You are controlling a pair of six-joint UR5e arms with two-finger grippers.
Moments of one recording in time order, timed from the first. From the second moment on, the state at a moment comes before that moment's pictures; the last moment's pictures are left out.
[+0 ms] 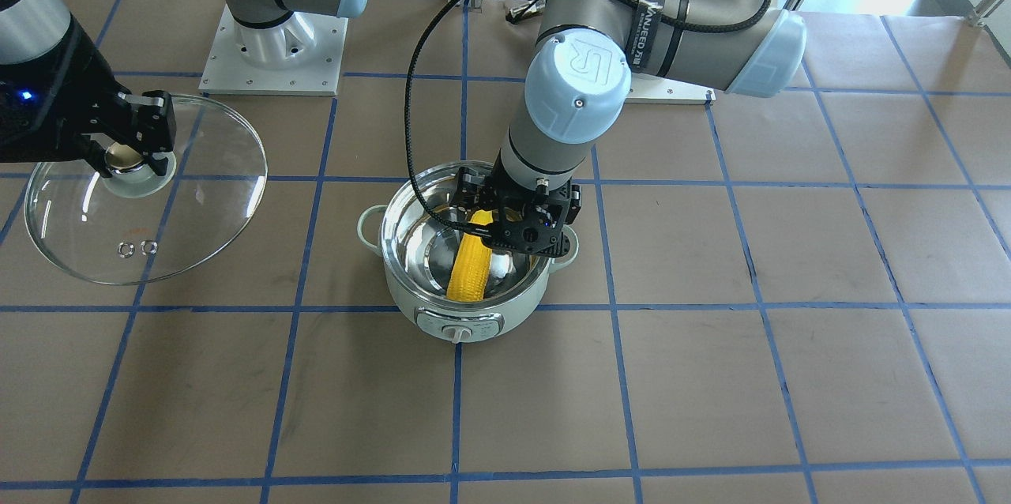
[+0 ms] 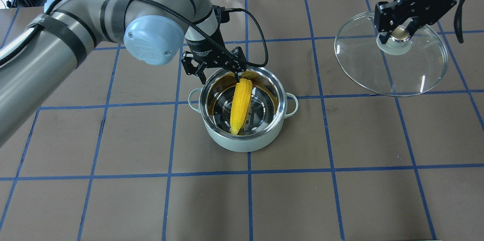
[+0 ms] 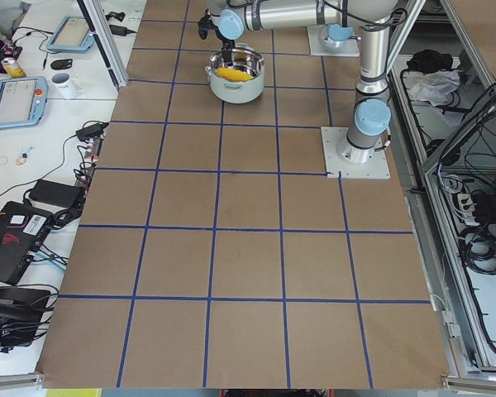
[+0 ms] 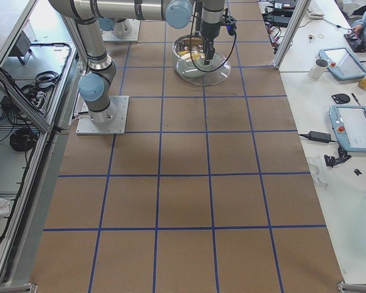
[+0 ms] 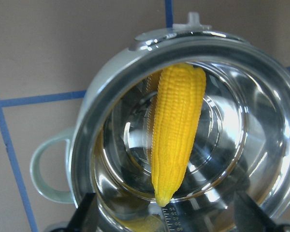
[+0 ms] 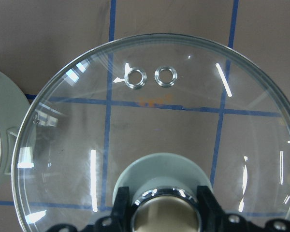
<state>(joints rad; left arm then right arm) -1.82 -1.87 -1.53 -1.42 1.40 -0.16 1.43 -1.51 1.48 -1.53 -1.61 -0.23</state>
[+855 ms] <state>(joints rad) -1.54 -1.73 -1.50 -1.51 1.58 0.08 1.69 -1.45 1.43 -1.58 -1.53 0.16</state>
